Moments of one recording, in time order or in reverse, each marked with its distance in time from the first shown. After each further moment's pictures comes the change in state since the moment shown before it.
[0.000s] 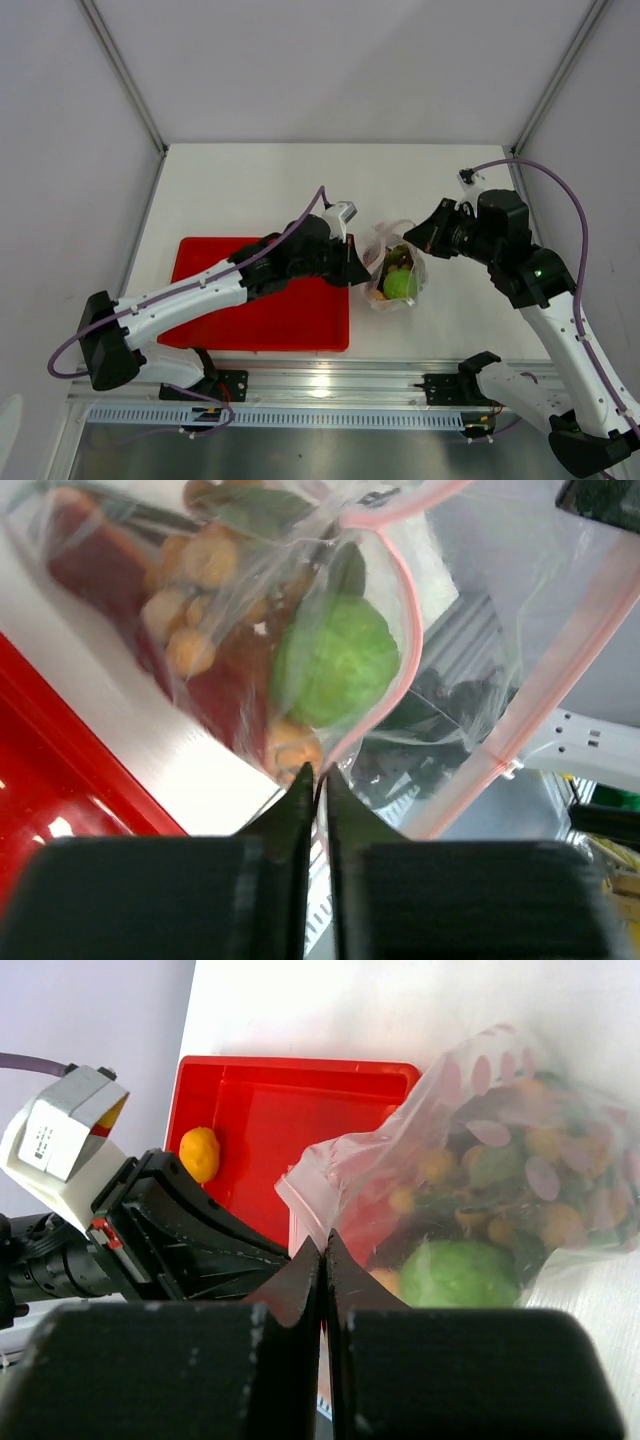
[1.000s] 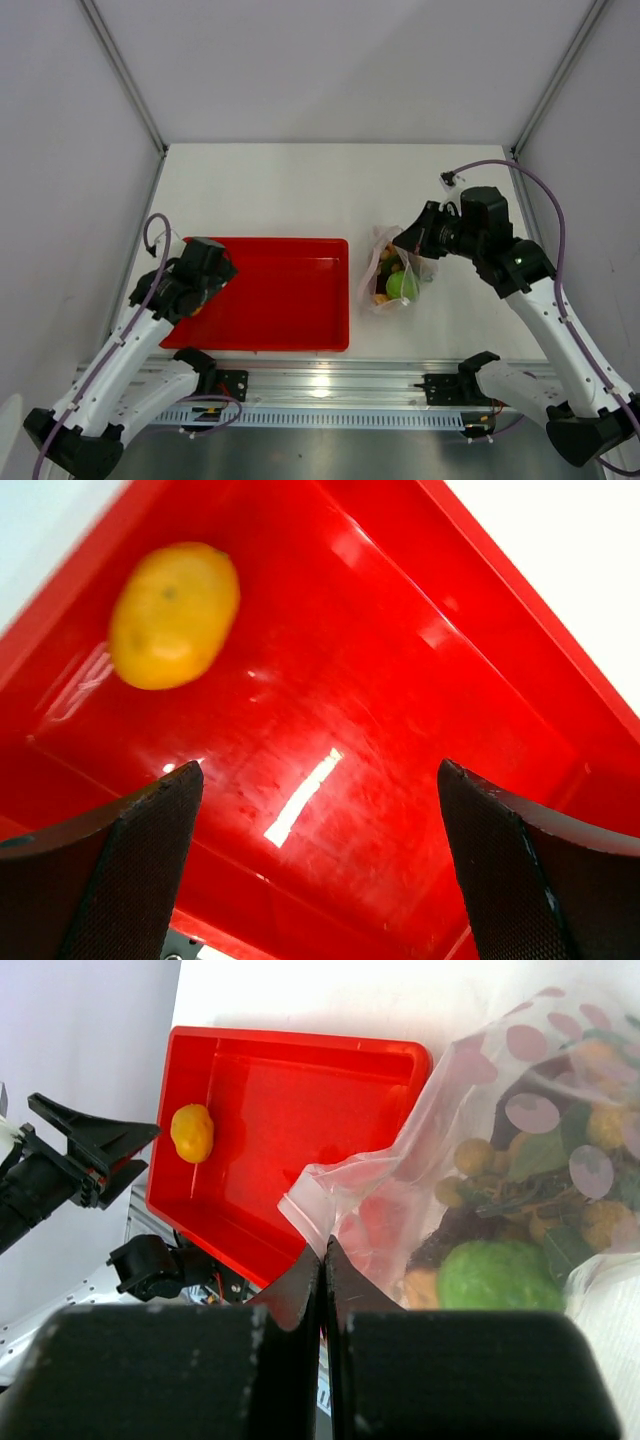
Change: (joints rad) left arm 0.545 -0.533 -0.265 -0.771 -0.651 -0.367; right arm 0.006 0.055 -0.055 0.047 -0.066 -0.018
